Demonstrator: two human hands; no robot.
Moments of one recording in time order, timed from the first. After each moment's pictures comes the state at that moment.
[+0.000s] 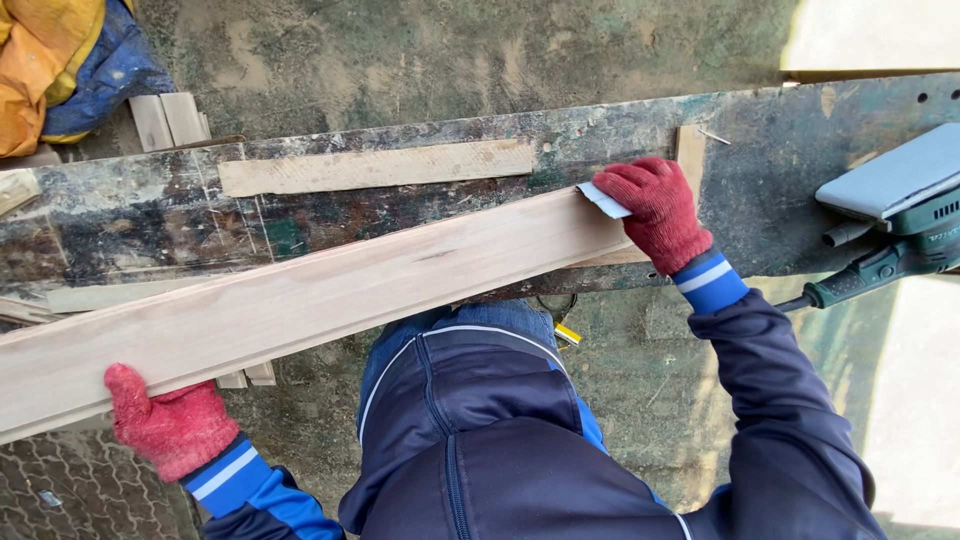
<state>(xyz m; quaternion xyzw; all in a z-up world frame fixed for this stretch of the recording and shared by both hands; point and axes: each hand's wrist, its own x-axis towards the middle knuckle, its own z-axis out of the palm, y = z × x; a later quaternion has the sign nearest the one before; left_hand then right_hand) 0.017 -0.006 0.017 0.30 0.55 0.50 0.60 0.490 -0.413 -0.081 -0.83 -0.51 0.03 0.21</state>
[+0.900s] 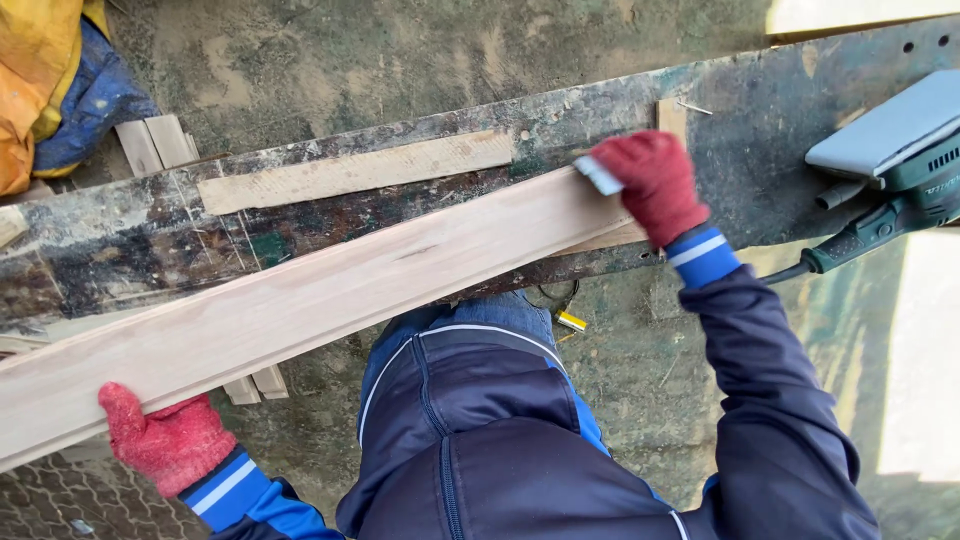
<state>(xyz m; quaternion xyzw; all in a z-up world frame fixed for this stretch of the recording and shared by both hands) 0.016 0.005 0.010 0.31 0.54 0.48 0.62 0.498 -0.428 -0.087 -0.86 -0.51 -0.04 0.08</state>
